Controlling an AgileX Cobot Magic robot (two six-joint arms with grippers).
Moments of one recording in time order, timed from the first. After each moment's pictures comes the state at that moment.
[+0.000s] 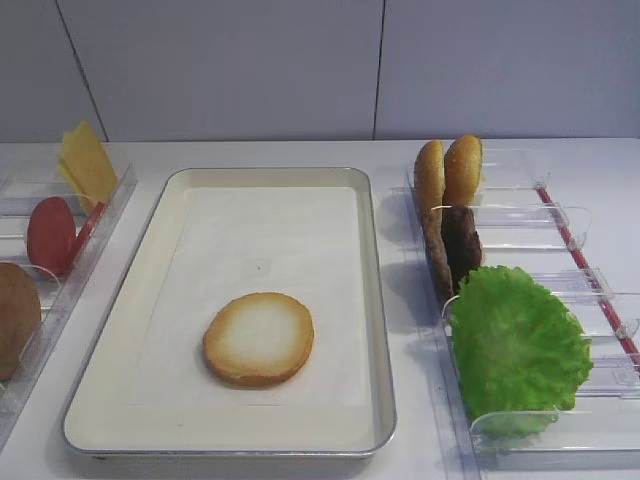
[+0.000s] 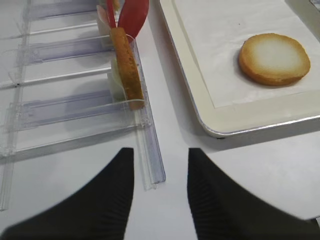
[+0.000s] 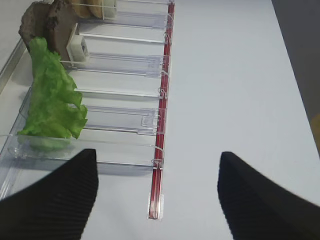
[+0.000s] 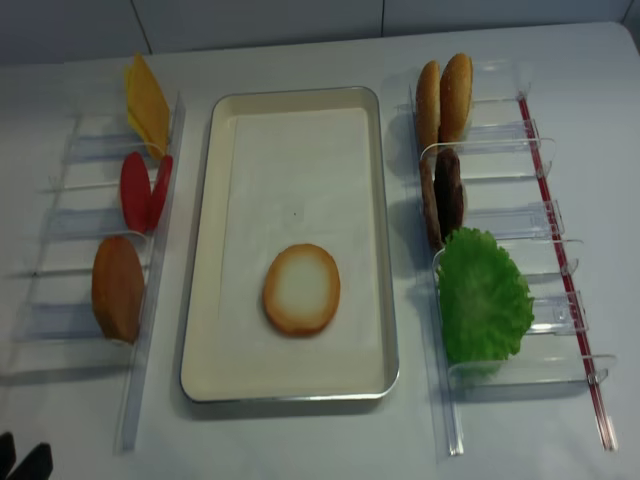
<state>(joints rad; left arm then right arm) -0.14 -0.01 -0.49 -0.03 1.19 -0.02 0.07 0.05 -0.47 0.02 1.13 -0.01</state>
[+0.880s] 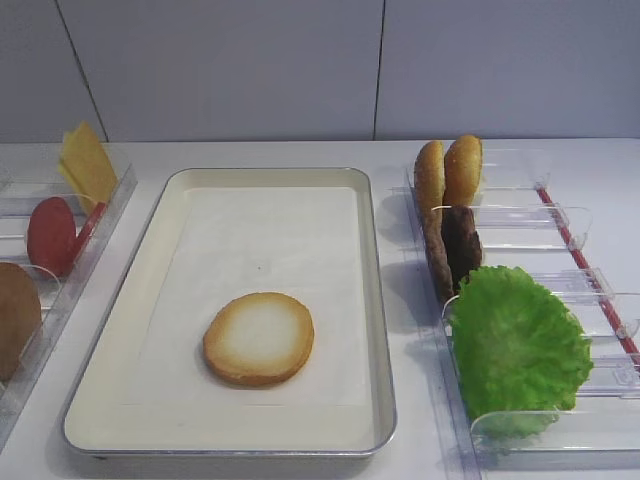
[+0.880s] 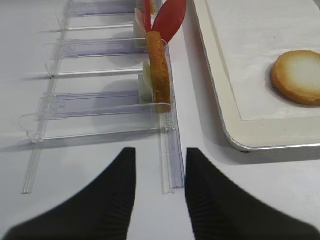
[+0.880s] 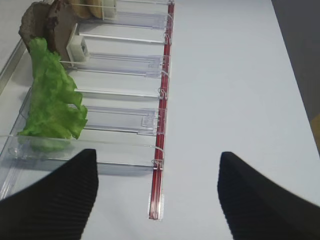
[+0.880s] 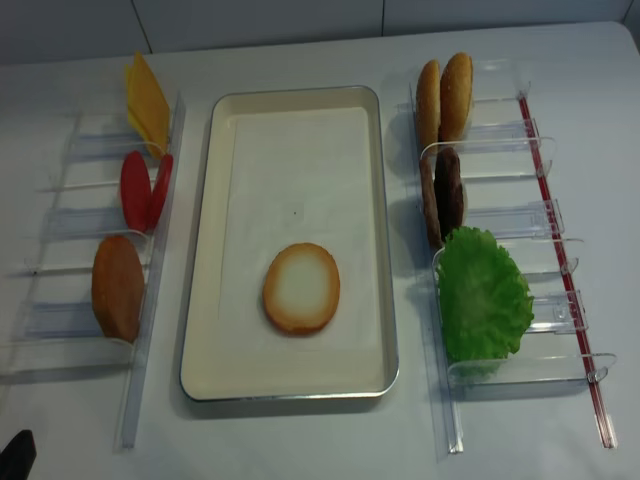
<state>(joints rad) 0.00 -0.02 -0.49 -0.03 1.18 -0.01 0.07 0.05 -0.47 0.02 1.13 -0.01</state>
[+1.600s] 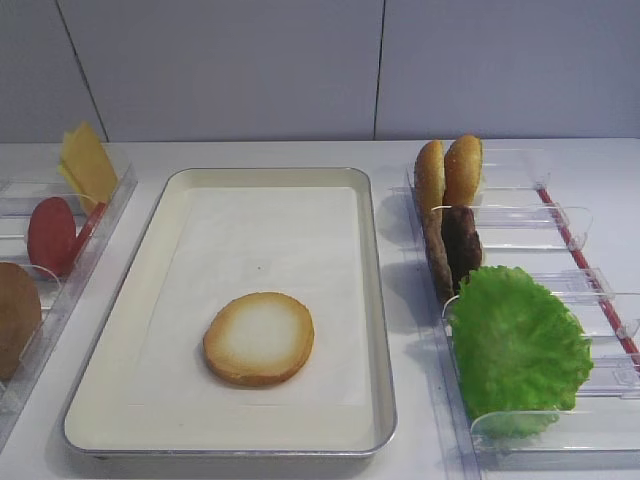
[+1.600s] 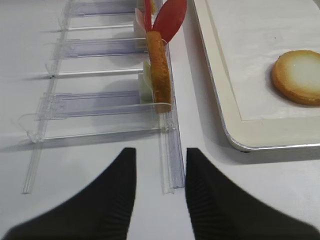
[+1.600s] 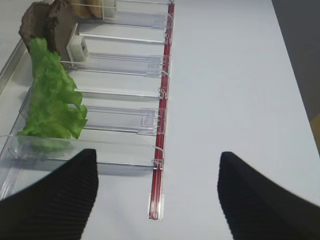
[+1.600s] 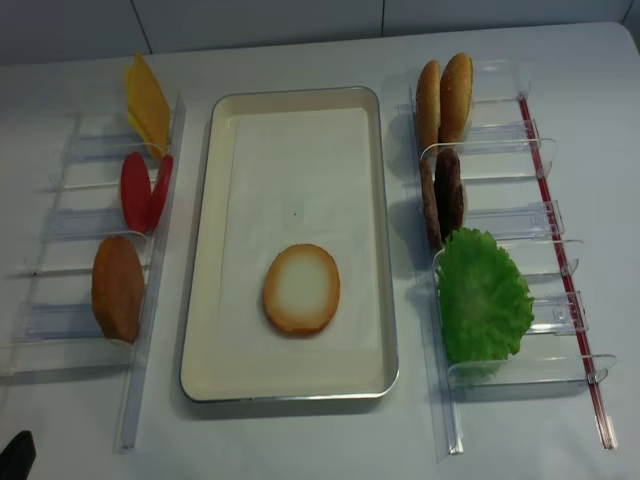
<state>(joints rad) 0.00 -0.02 -0.49 -0.03 1.18 -0.01 0.07 0.05 -0.47 0.02 1.13 -0.01</state>
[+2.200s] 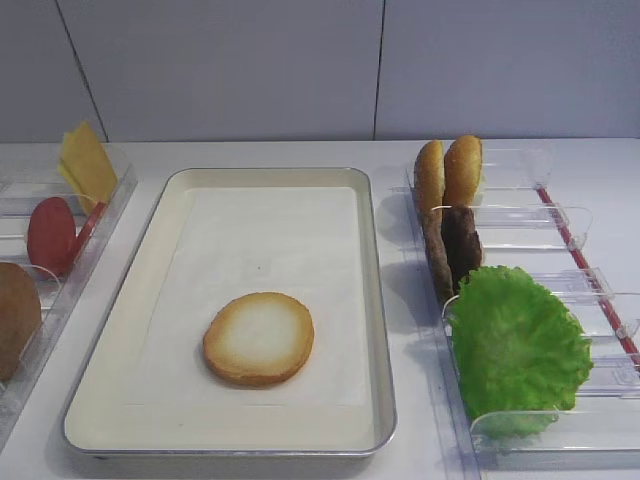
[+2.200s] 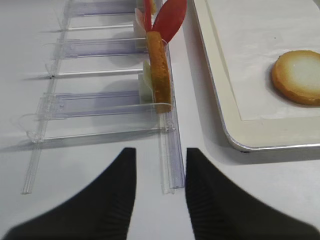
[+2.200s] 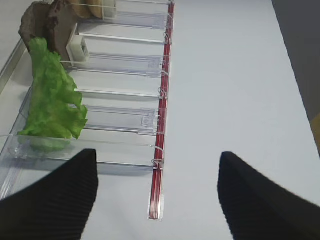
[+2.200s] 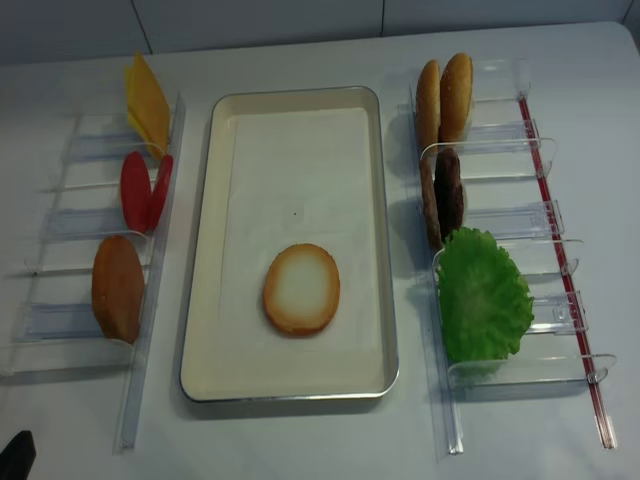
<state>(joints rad) 0.00 -0.02 -0.49 -0.03 1.18 -0.01 0.07 0.05 -0.47 0.02 1.13 -0.01</state>
